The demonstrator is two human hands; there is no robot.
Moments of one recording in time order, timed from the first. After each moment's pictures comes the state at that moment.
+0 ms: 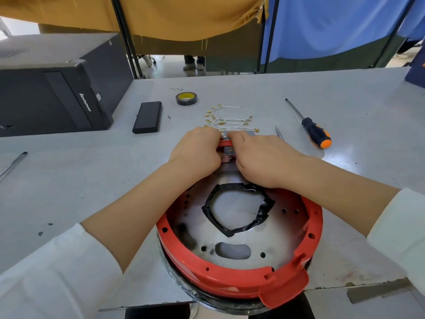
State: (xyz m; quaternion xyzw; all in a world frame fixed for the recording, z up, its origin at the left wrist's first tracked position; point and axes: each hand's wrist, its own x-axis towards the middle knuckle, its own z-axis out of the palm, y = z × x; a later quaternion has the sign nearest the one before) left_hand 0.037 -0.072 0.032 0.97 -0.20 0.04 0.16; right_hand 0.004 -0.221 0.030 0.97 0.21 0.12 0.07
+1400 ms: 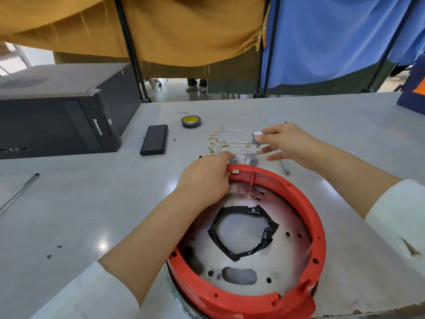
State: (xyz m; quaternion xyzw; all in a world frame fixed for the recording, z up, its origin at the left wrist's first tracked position) left_hand 0.028 -0.072 0.030 0.95 -0.22 0.09 0.18; right_hand 0.057 -0.272 0.062 0.83 -0.07 -0.02 -0.56
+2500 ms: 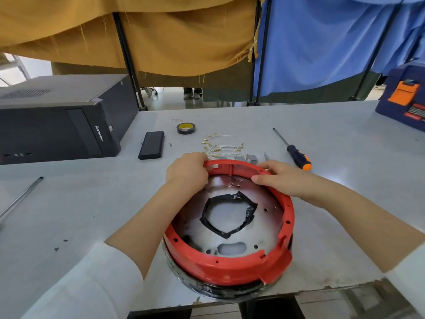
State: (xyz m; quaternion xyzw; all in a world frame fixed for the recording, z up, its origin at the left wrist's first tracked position) left_hand 0.034 -0.062 0.040 0.98 -0.09 0.06 0.17; right_hand -0.032 -0.271 0.053 0.90 -0.04 -0.10 -0.42
